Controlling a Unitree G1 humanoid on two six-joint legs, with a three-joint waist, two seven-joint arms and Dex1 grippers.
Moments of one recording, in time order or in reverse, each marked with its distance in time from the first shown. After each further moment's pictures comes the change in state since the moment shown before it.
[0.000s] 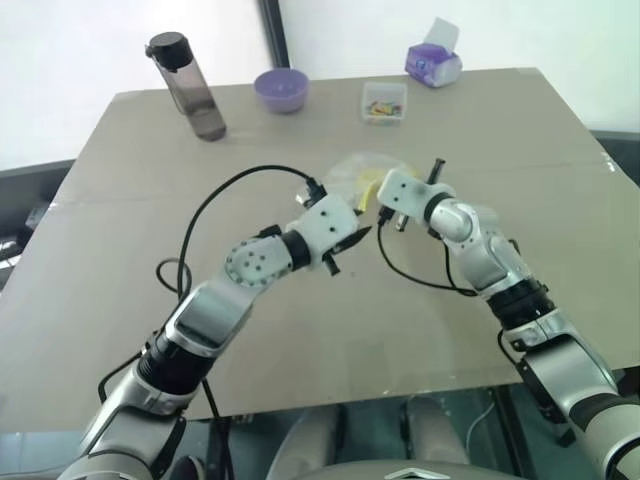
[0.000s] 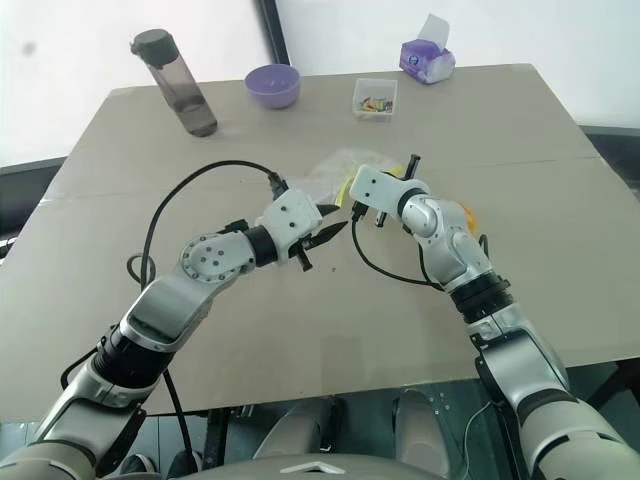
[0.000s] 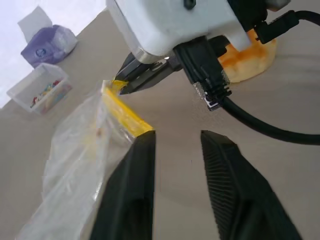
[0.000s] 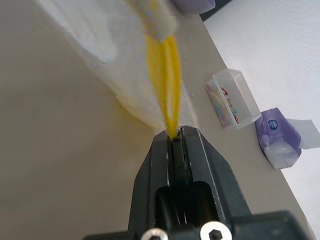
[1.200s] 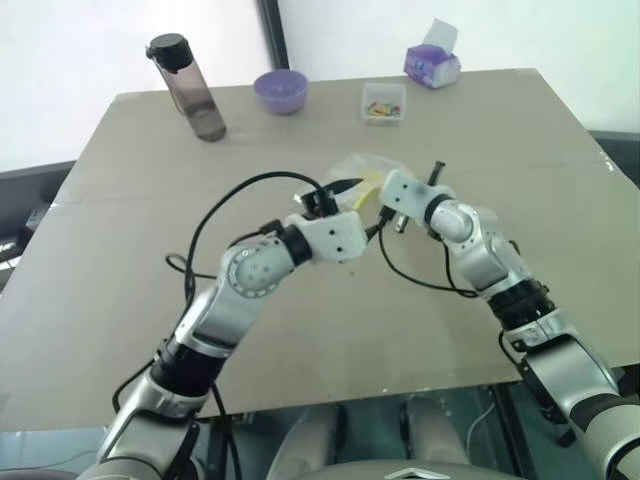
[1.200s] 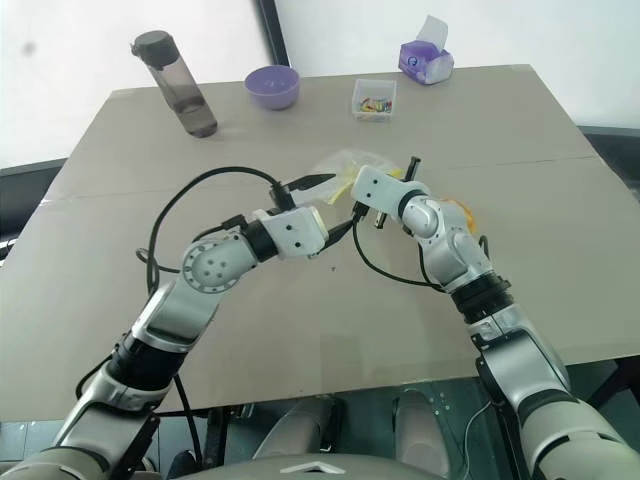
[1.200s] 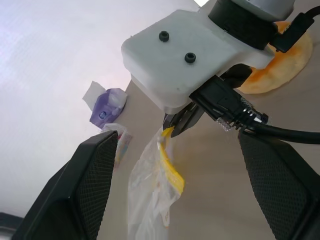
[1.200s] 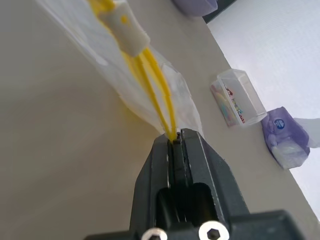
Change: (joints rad) left arm 0.053 -0.101 0.051 0.115 0.371 -0.416 -0.011; right arm 0.003 0.008 0.008 0.009 0.036 0.004 0.001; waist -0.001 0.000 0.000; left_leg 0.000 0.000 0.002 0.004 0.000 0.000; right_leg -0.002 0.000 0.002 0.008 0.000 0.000
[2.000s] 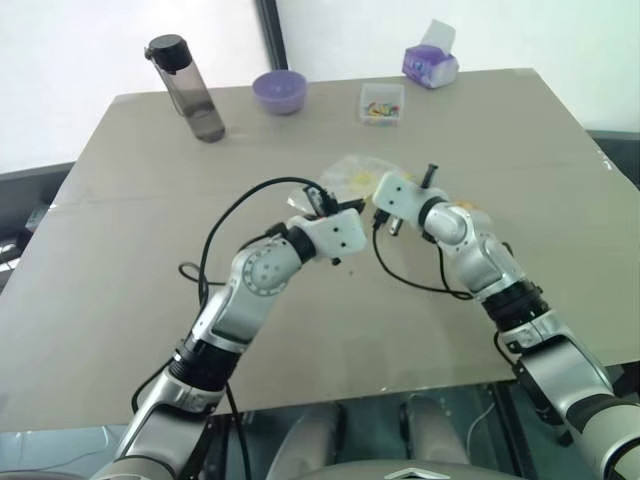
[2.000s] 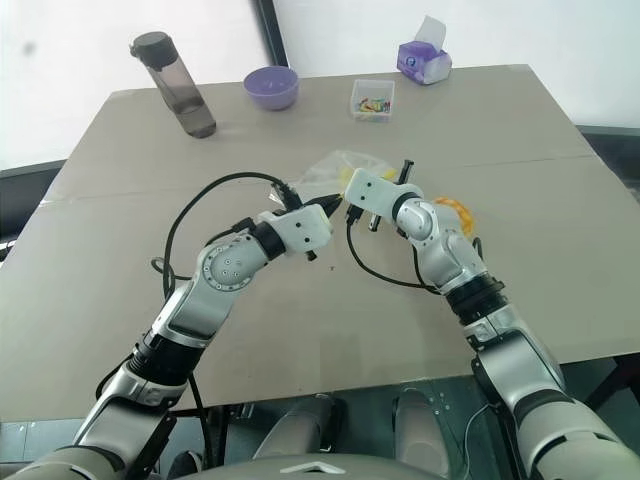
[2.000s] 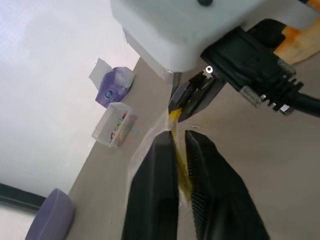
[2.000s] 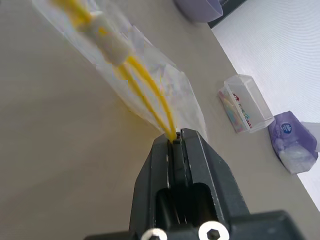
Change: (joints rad) left arm -0.004 -0.054 0.013 0.093 0.091 0.001 0.052; right arm 0.000 0.014 0.007 0.002 0.003 -0.005 -0.001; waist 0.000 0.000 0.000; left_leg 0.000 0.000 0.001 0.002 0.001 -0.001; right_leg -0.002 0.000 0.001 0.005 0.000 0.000
